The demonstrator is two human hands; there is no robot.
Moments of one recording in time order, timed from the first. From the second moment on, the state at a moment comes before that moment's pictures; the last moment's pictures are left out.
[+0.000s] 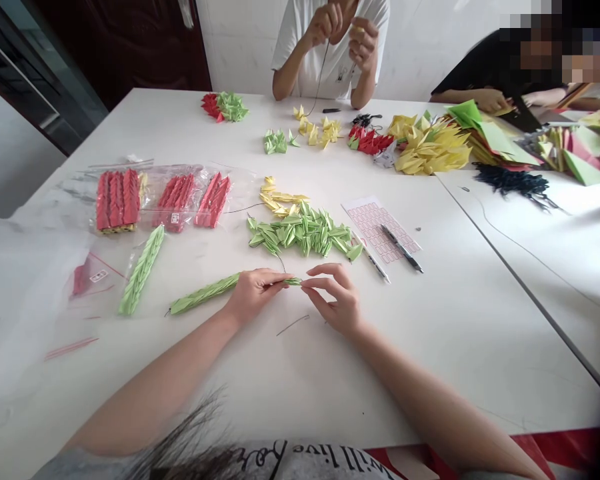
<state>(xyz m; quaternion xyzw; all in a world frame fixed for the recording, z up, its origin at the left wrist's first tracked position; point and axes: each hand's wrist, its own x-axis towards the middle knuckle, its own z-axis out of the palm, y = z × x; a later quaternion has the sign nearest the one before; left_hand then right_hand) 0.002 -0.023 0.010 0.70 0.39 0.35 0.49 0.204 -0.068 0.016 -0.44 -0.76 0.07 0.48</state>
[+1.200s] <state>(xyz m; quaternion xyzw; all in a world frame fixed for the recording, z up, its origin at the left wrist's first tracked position) 0.003 -0.017 0.013 0.57 0.39 0.31 0.65 0.184 -0.049 -0.004 -0.45 -0.66 0.34 0.49</state>
